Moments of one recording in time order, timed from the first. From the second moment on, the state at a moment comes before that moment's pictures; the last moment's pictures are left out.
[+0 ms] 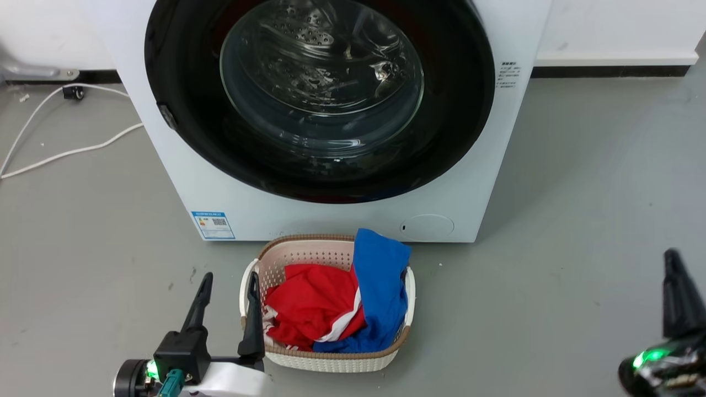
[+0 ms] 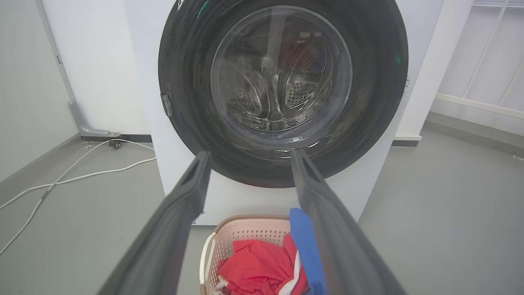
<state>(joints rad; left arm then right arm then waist) 0.03 0.05 -0.11 0.08 -0.13 0.05 -0.26 0.06 -0.05 -0.22 -0.04 1.77 0.13 0.11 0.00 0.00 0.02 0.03</state>
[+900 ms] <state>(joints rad) -0.17 0.05 -0.13 -0.01 -0.09 0.10 -0.26 -0.73 -0.38 -0.30 0.36 1.68 0.13 0.39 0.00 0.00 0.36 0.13</state>
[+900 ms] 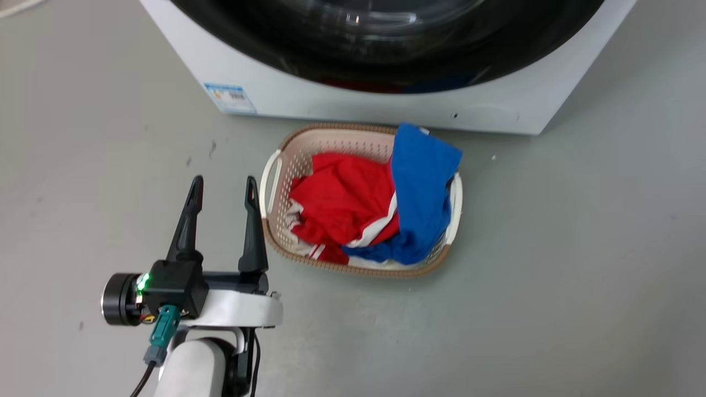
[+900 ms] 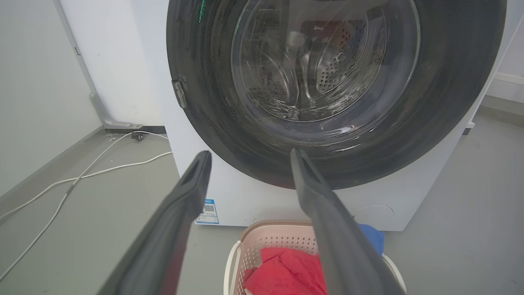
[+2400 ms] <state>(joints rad) -0.26 0.05 -0.20 -0.03 -0.13 0.15 -0.26 -0.96 -0.40 0.05 0.40 1.48 0.13 0.68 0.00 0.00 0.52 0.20</state>
